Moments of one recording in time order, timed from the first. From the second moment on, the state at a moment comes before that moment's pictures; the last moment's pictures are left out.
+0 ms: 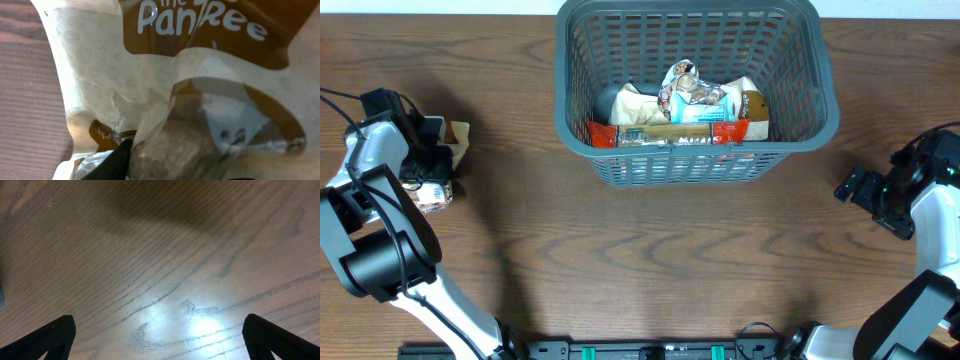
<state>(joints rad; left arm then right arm) 0.44 2.04 1.37 -0.74 -0.01 0.43 -0.52 1.52 1.04 -0.85 -0.06 0.11</state>
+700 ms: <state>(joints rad) 0.23 1.68 1.41 -0.77 -0.01 0.30 -0.52 1.52 1.04 -0.85 -0.06 0.11</state>
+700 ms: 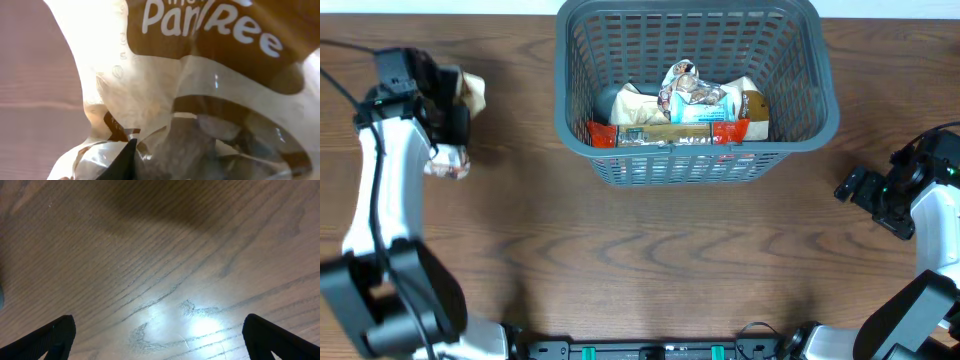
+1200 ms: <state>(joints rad) -0.12 1.51 1.74 -0.79 -0.01 0.29 -0.52 1.52 1.04 -0.85 -0.06 0.11</state>
